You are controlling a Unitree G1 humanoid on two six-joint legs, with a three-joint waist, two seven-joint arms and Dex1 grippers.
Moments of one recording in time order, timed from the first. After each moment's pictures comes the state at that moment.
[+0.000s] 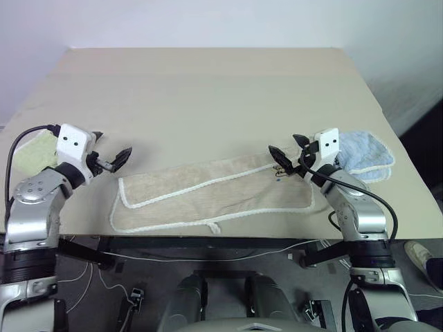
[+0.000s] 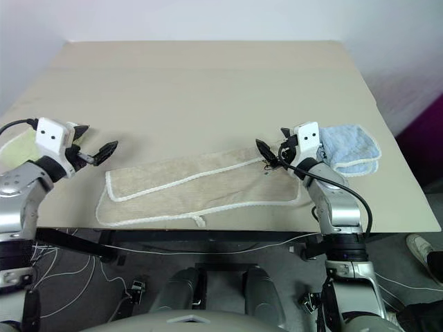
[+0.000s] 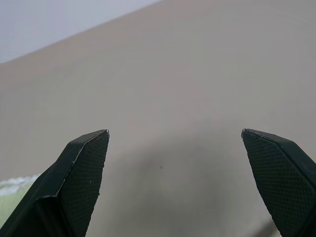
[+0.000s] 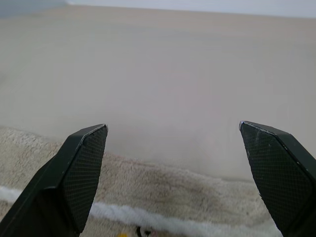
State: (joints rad) left arm -0.28 0.75 0.29 0.14 -0.29 0.25 -0.72; right arm -0.40 -0.37 -0.10 0.09 0.31 0.29 0.52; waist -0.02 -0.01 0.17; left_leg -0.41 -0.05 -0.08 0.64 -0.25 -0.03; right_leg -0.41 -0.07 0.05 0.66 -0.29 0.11
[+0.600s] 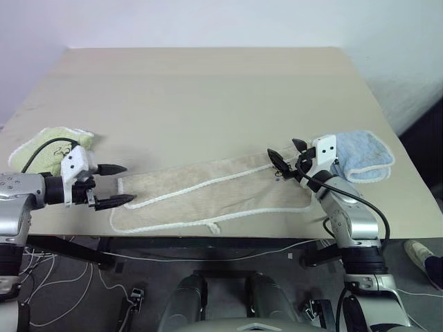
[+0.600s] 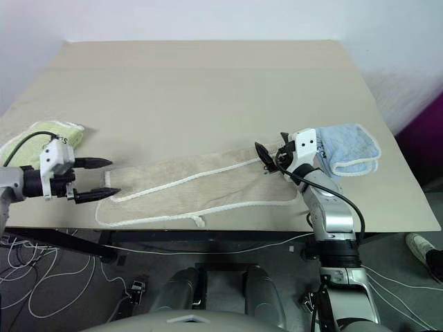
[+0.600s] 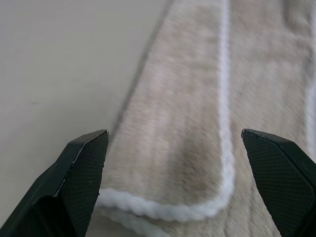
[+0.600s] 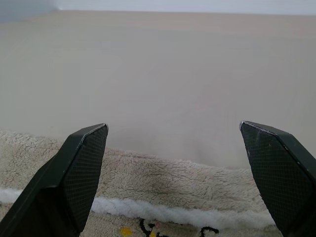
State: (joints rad) left arm -0.29 0.96 0.13 0.28 -0.33 0.10 -1.40; right arm -0.35 -0.32 -0.10 0.07 0.30 0.25 0.47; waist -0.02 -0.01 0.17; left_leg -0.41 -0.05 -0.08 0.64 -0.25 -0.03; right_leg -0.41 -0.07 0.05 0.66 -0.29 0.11
